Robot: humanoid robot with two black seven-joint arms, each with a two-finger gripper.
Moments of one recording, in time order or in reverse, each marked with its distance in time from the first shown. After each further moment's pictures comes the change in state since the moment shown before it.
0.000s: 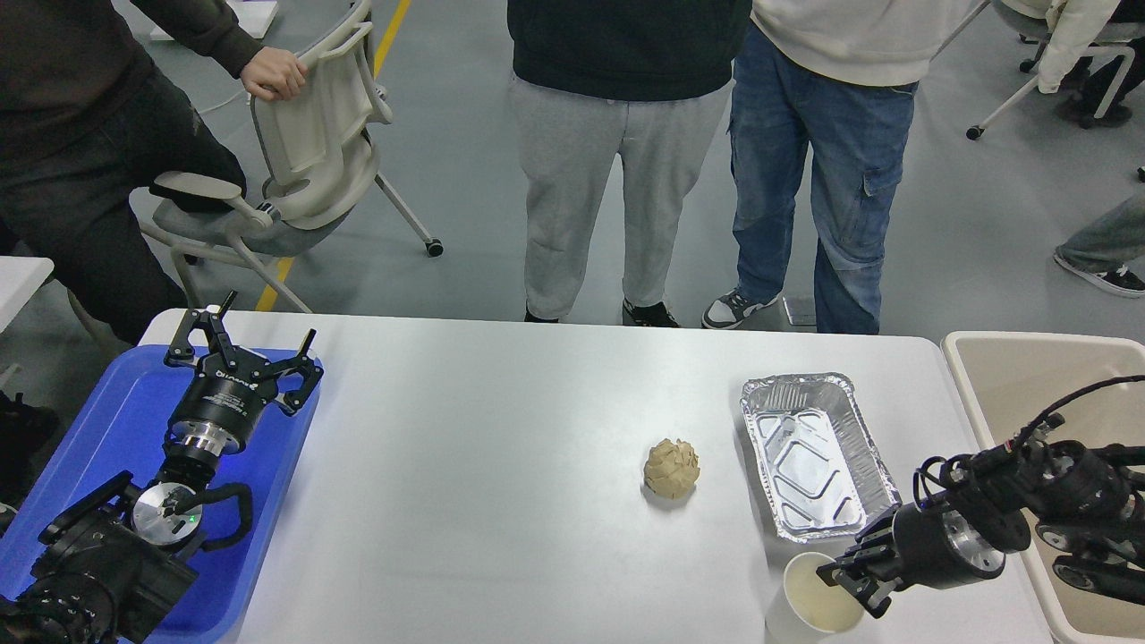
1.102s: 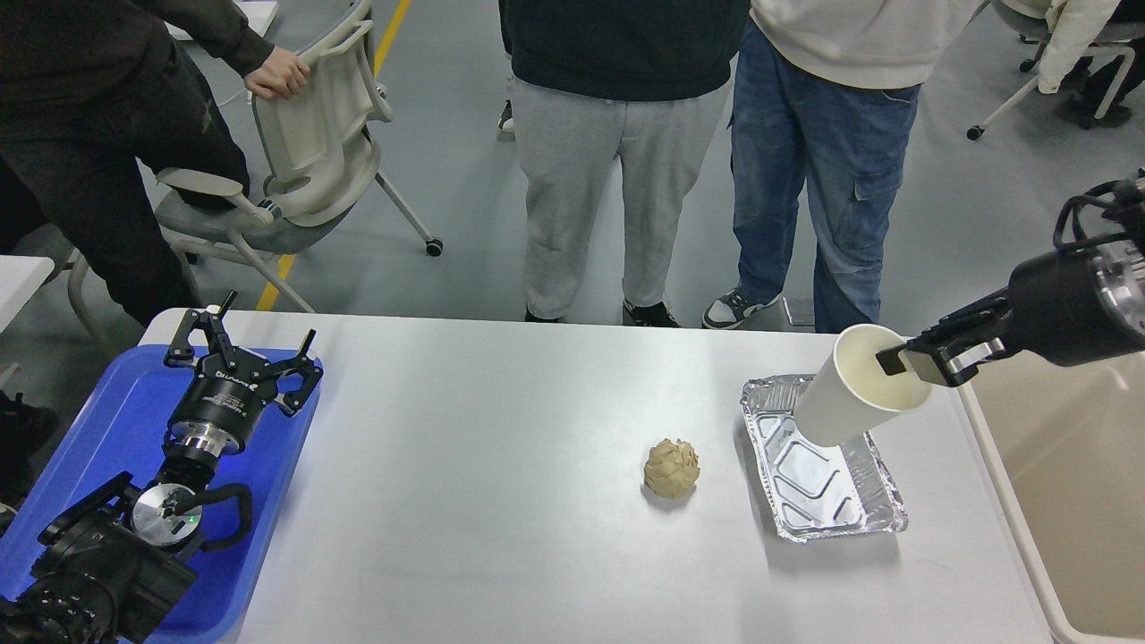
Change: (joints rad) left arm 0.001 0.000 0.000 0.000 0.000 0.000 0.000; right arm 0.677 -0.311 0.022 0.200 0.356 0.454 0.032
